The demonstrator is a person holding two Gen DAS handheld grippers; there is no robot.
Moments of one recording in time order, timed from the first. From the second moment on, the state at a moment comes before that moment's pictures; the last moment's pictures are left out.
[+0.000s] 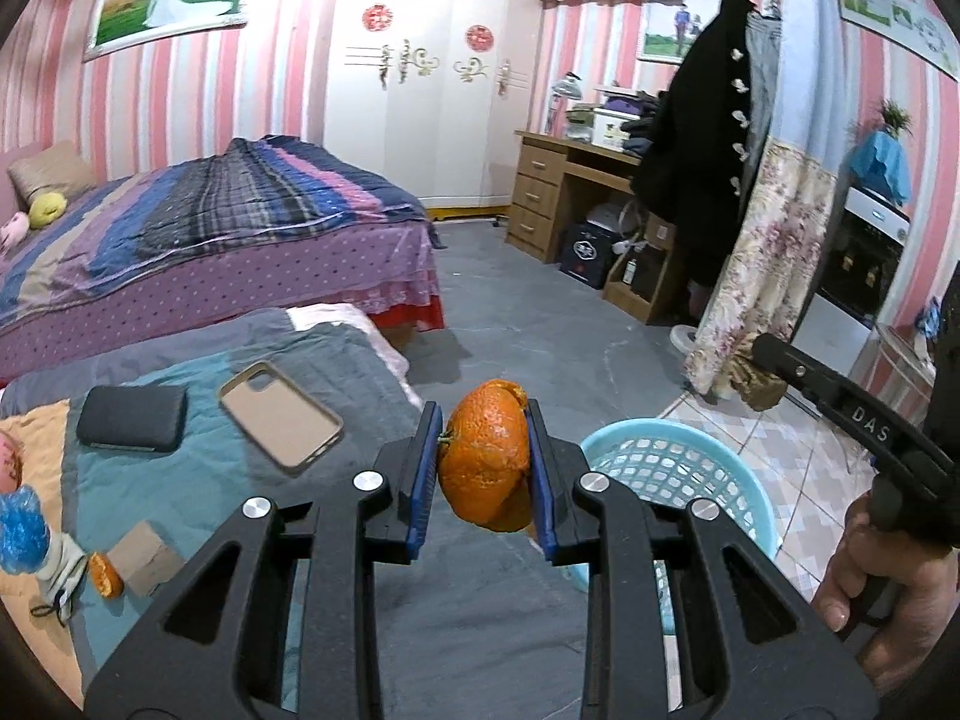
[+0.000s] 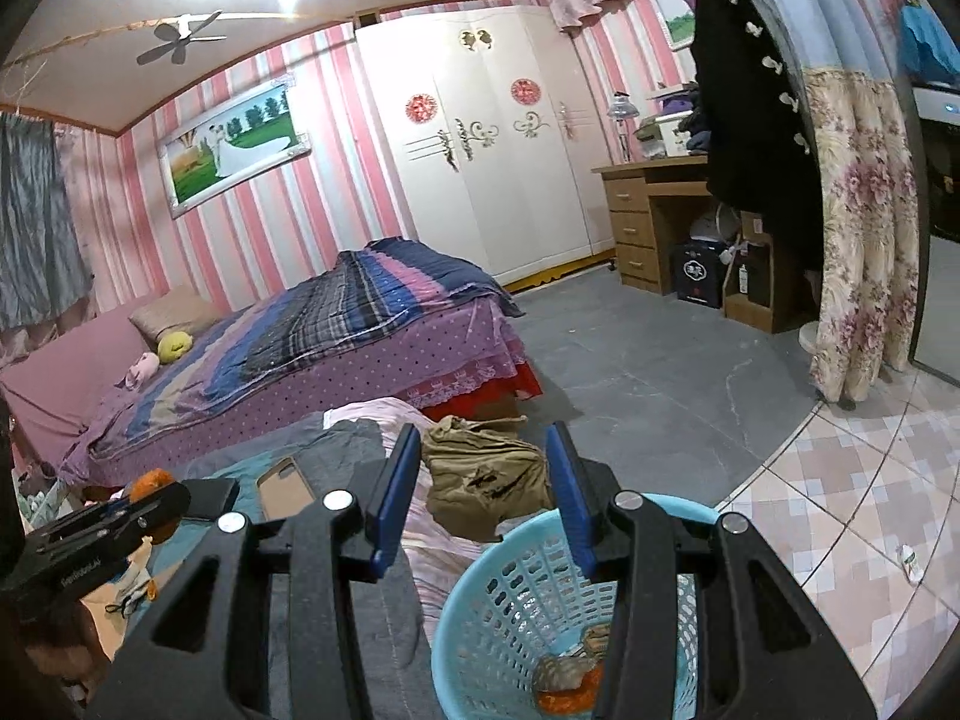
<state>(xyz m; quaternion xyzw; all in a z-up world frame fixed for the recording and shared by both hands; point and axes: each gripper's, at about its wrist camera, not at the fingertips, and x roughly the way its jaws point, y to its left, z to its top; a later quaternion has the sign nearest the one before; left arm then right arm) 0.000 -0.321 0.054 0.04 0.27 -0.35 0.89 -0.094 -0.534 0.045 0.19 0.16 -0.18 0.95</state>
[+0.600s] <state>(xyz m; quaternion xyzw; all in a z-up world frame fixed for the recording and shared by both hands) -0.022 -0.403 0.041 0.04 0.29 -0.41 0.86 -0.129 -0.567 0.040 0.23 0.11 -0.28 0.92</state>
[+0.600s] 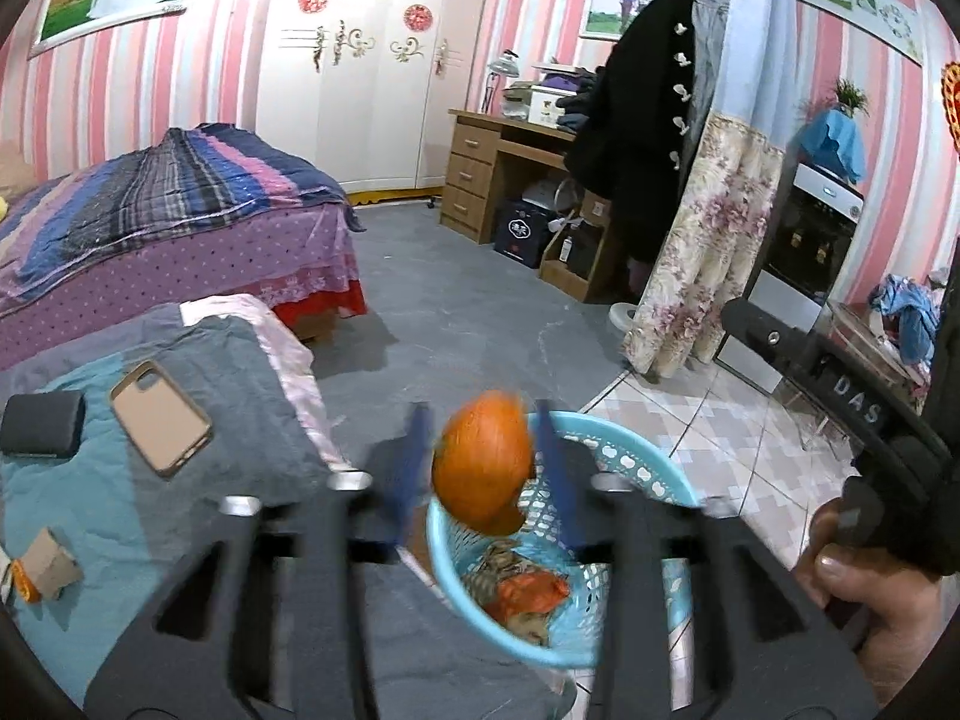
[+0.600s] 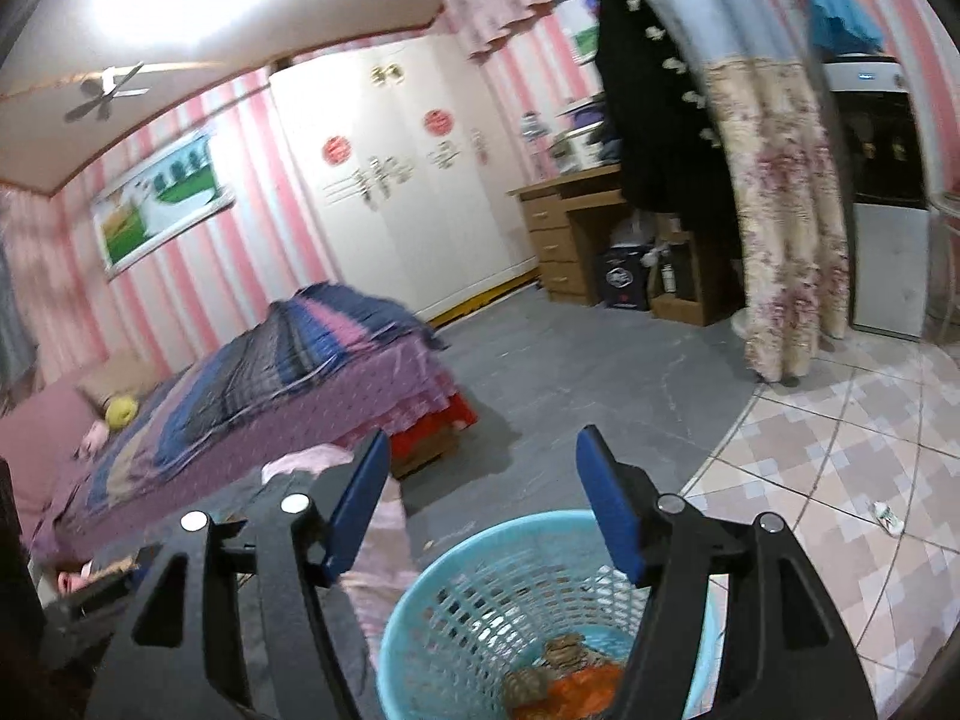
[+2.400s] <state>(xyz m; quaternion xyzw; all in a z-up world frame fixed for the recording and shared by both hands) 0.125 0.010 -0.045 -0.08 0.33 -0.05 0.94 0.130 -0.217 -0.060 0.01 0.36 0.14 0.92</state>
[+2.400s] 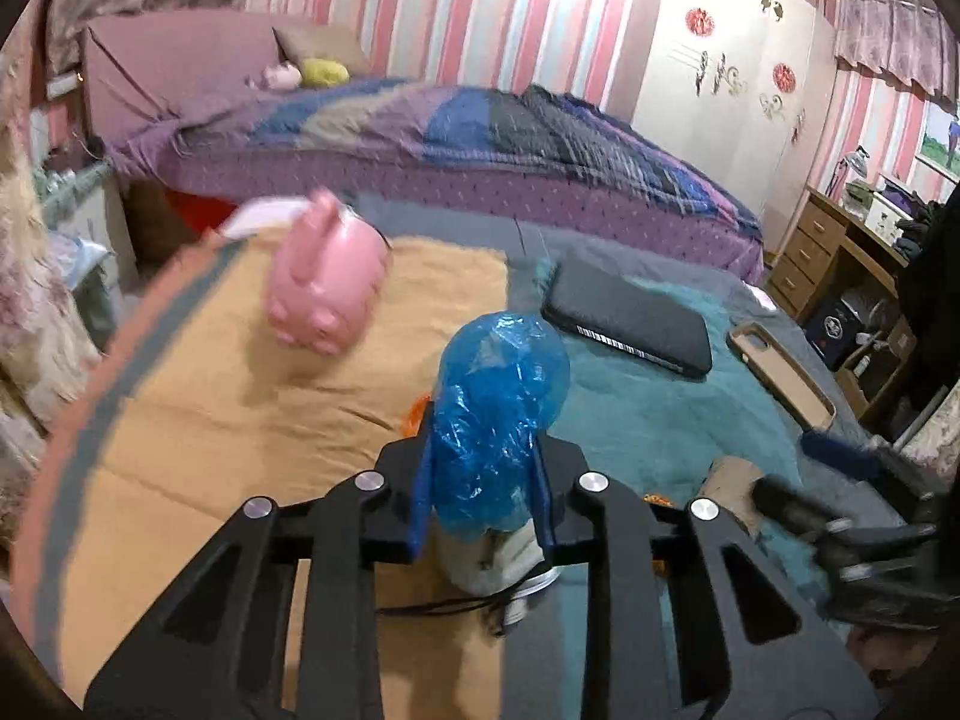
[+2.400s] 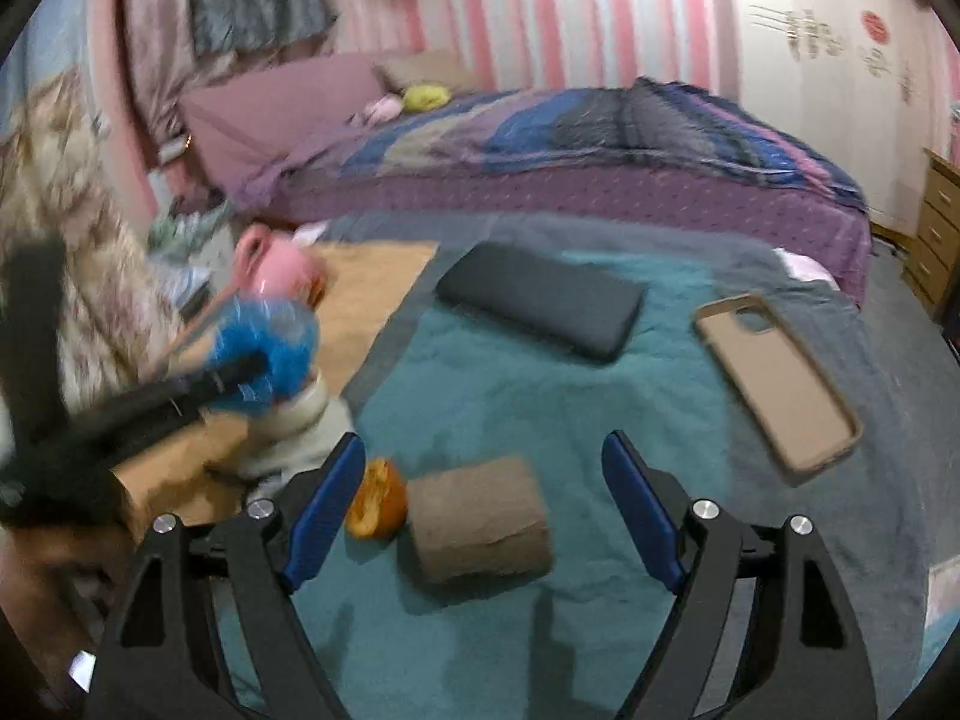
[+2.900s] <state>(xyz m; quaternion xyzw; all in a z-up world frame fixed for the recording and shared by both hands) 0.063 0.001 -0.008 -0.09 0.28 -0.07 0.95 0.130 -0.221 -0.072 0.03 0.38 0.16 0.91</state>
